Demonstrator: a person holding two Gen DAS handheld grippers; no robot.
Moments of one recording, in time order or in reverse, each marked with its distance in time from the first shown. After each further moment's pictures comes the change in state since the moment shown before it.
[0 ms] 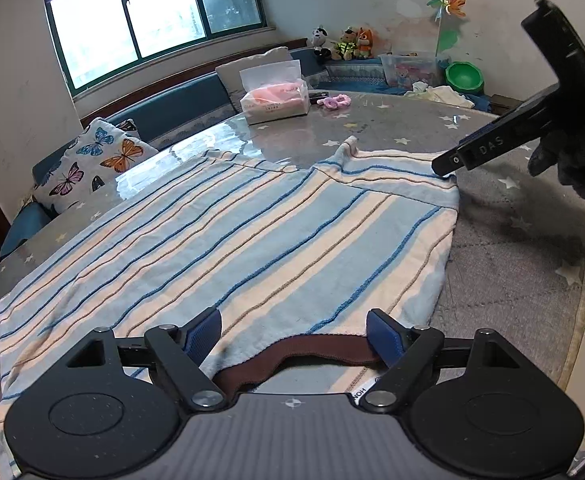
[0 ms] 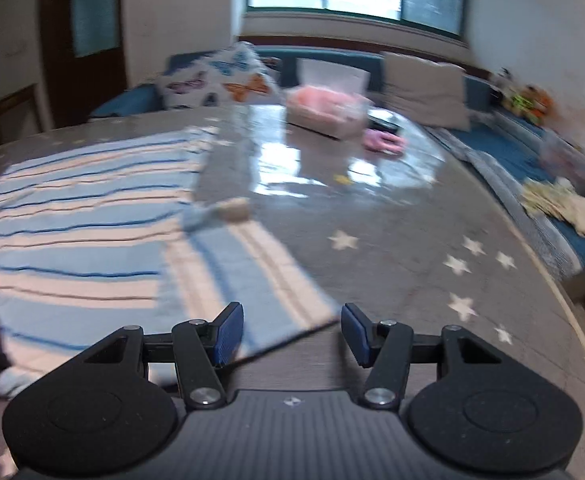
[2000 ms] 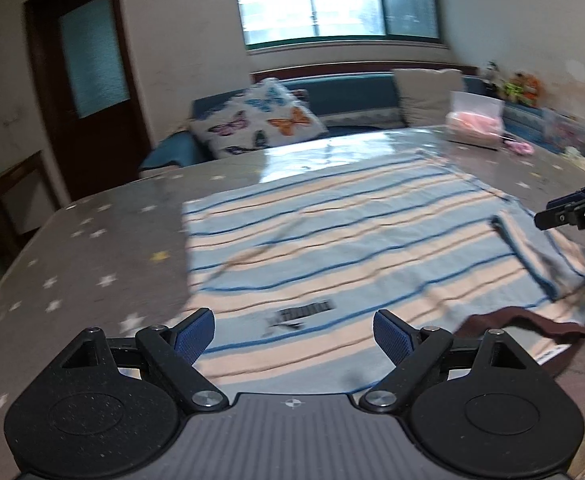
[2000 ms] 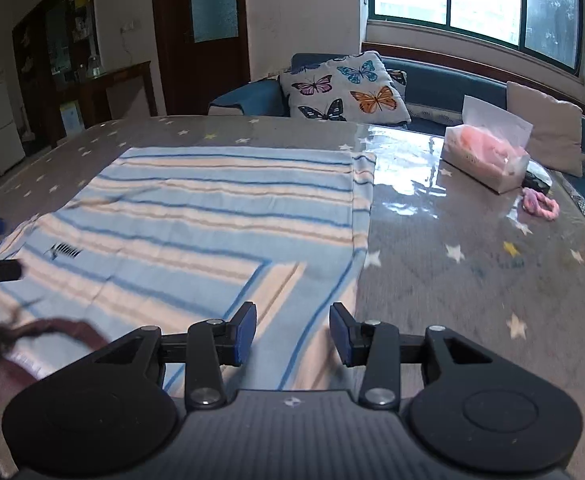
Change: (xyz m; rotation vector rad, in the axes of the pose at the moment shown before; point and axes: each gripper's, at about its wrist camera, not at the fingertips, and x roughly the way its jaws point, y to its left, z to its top) left arm -0.088 0.115 -0.055 -0.377 0.015 0.378; right arm 0.019 0.085 0.041 -0.202 -0.011 0.324
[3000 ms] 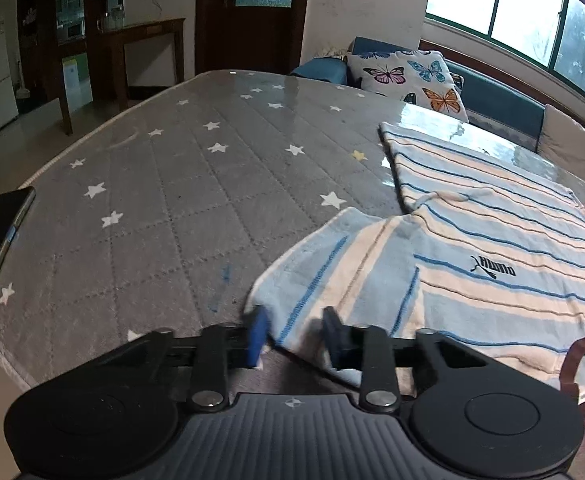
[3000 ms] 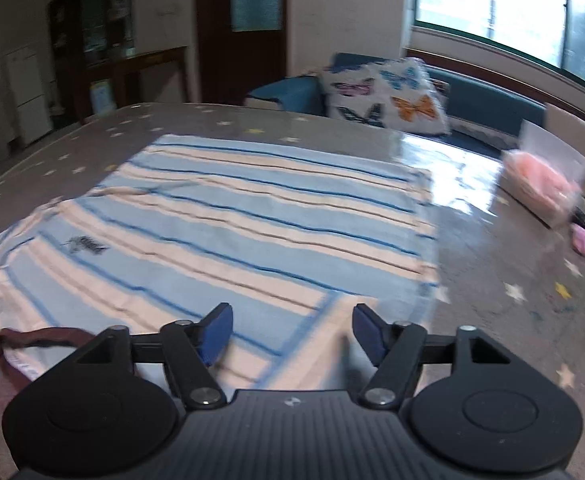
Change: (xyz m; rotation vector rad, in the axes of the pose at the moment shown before) left arm -0.020 0.119 -0.064 -0.460 0.178 0.200; right arm 0.024 0.047 0.013 -0.127 0.012 0.083
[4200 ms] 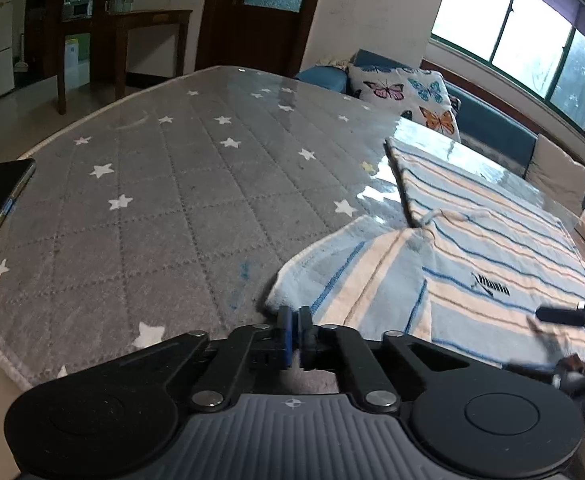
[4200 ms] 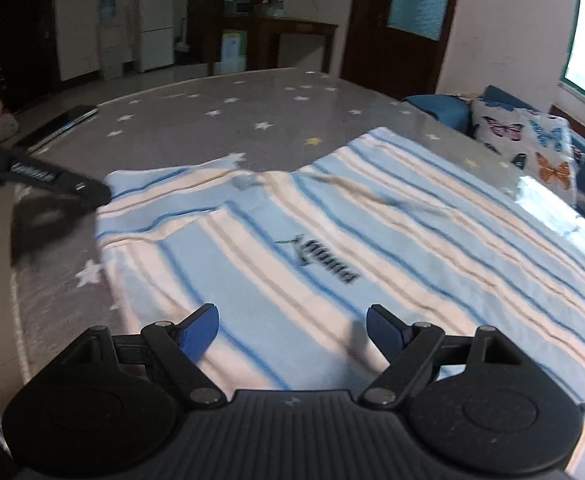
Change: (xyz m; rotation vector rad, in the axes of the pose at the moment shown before) left arm -0.001 0.030 0.000 -0.100 -0.022 -0.076; right arm 0.042 0.174 0.015 -0.344 0.046 0.239
